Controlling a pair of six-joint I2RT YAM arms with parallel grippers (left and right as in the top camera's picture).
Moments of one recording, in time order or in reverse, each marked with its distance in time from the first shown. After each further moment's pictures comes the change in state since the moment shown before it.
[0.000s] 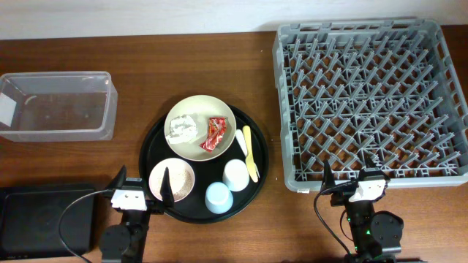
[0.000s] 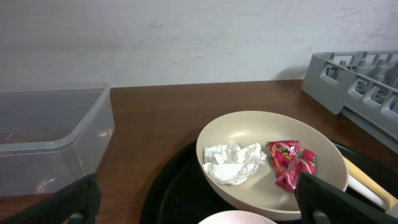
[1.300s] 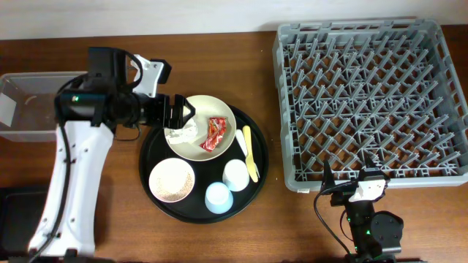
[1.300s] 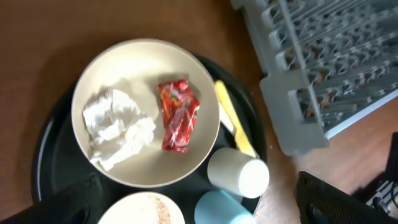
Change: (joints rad) left arm -0.001 1.533 1.541 -1.014 0.460 0.082; right arm 0.001 0.000 0.000 0.000 0.000 -0.001
